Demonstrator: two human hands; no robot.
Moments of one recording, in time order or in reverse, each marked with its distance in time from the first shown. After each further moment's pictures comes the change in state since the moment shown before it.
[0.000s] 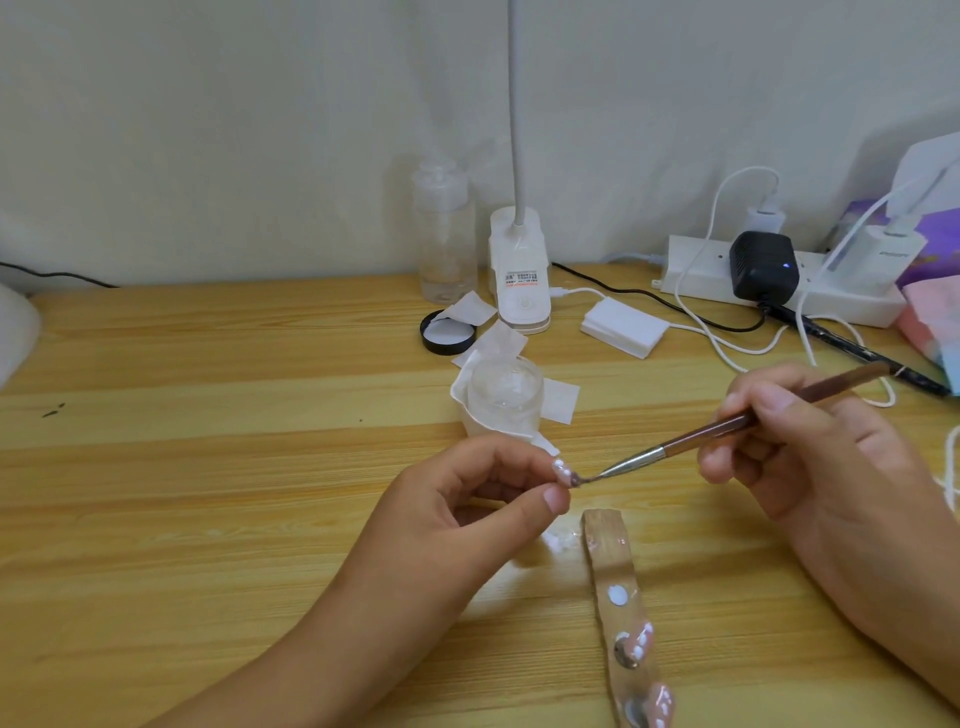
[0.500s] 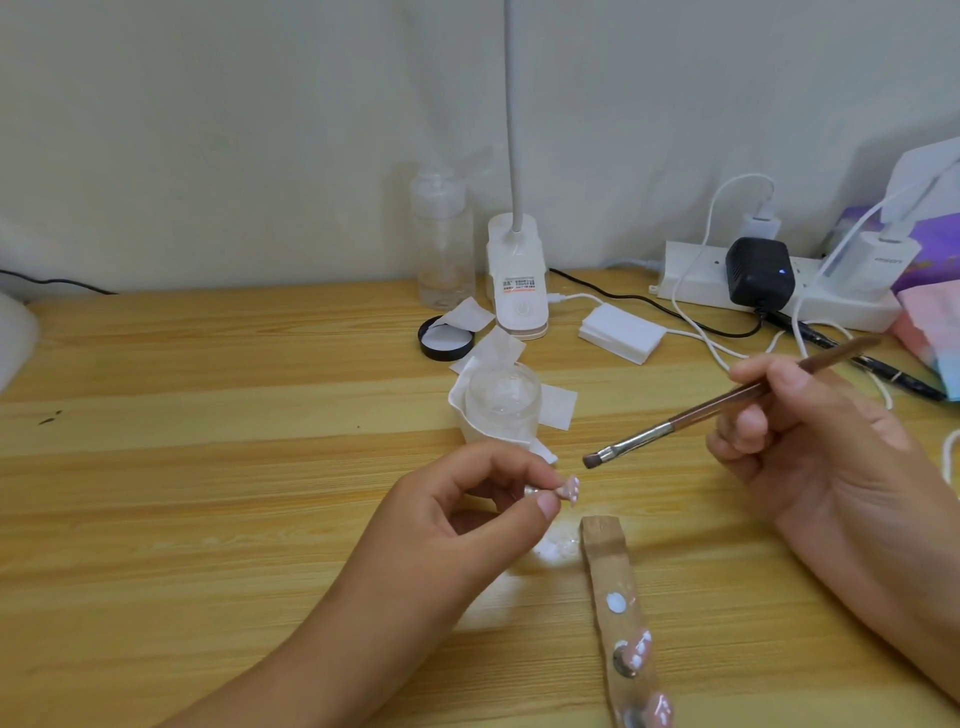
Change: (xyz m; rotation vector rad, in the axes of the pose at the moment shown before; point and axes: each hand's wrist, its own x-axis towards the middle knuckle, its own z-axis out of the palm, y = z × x) left_hand 0.000 -0.001 0.000 0.034 0.014 -0.022; right_hand 0.008 0.001 -0.012 0.145 0.025 0.096
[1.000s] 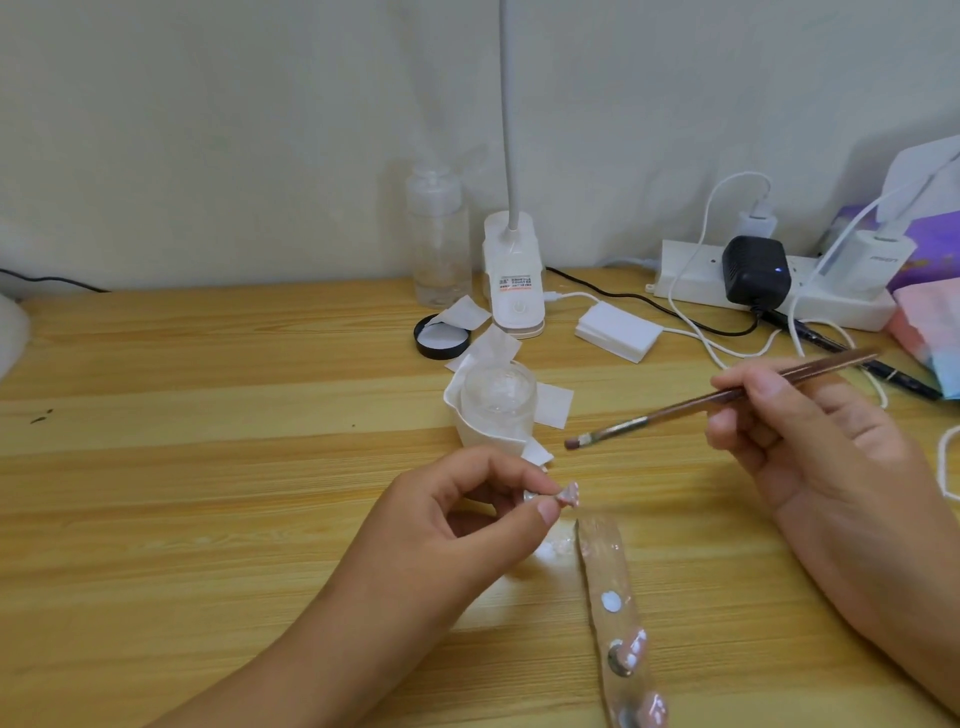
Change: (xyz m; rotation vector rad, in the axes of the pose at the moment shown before) left_hand 0.000 0.000 0.001 0.011 -0.010 -0.030; right_hand -0.003 0.006 -0.001 -0.145 0.070 -0.112
